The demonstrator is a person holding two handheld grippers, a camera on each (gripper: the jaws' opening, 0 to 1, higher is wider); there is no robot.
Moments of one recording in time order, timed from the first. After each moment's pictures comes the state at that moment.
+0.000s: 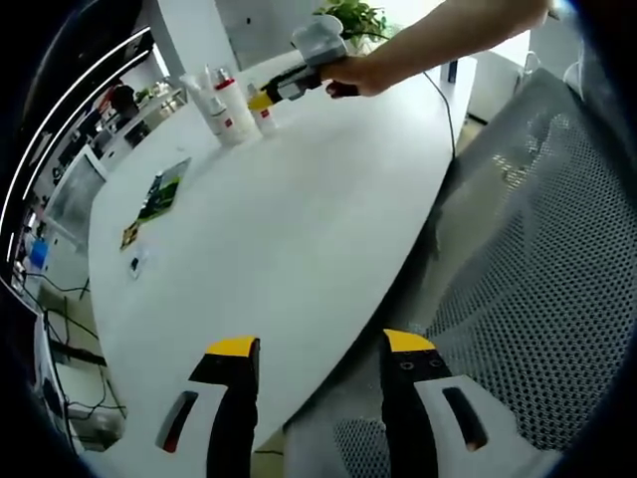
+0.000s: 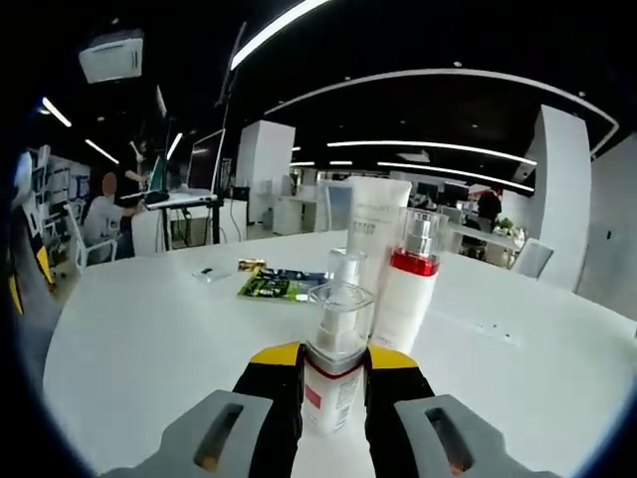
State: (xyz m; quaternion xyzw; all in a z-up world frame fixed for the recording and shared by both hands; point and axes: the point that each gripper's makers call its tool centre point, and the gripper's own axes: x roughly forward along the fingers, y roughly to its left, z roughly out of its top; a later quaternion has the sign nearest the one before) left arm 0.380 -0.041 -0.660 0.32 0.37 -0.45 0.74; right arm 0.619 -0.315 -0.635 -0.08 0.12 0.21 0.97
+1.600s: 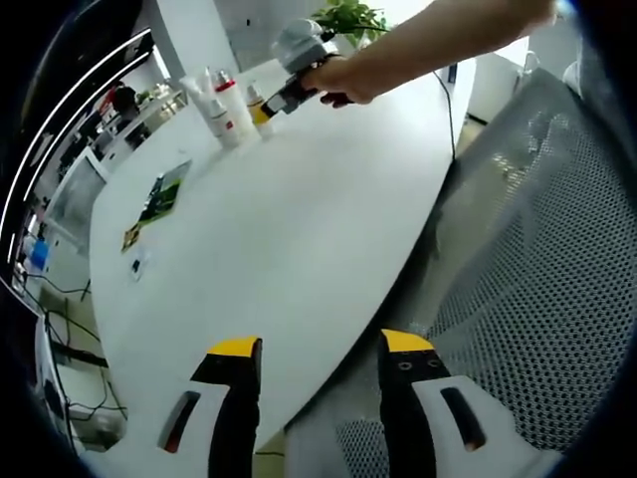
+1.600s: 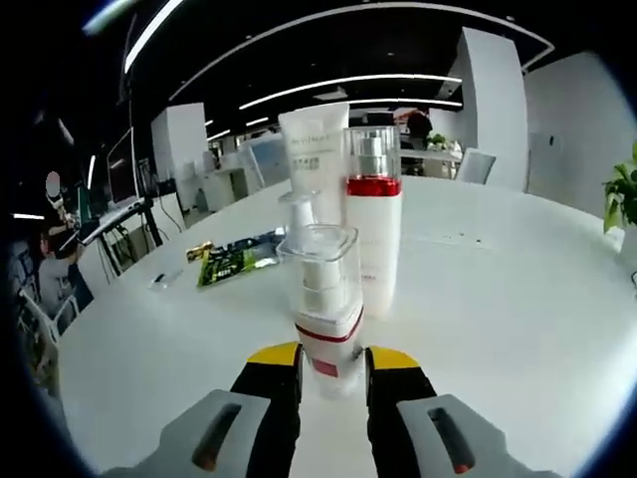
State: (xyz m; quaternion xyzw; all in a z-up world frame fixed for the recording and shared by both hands) left arm 0.381 -0.041 -0.658 0.32 0.37 -0.45 0.74; right arm 0.618 -0.324 -0.674 0.03 0.26 0.05 0.96
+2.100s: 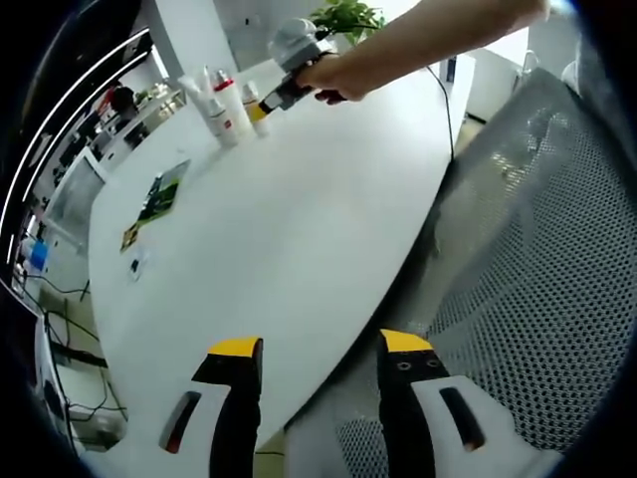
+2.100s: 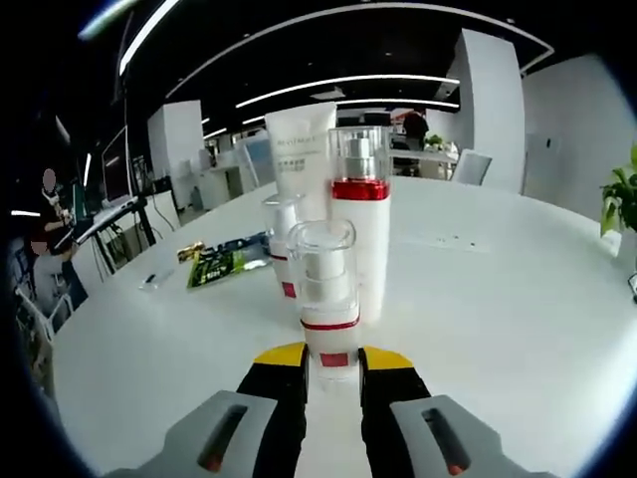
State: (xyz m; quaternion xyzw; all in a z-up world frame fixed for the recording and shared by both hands) left arm 0.380 -0.041 -0.658 0.33 0.37 -0.46 0.74; right arm 0.625 -0.333 -0.674 0.02 0.26 0.04 0.97
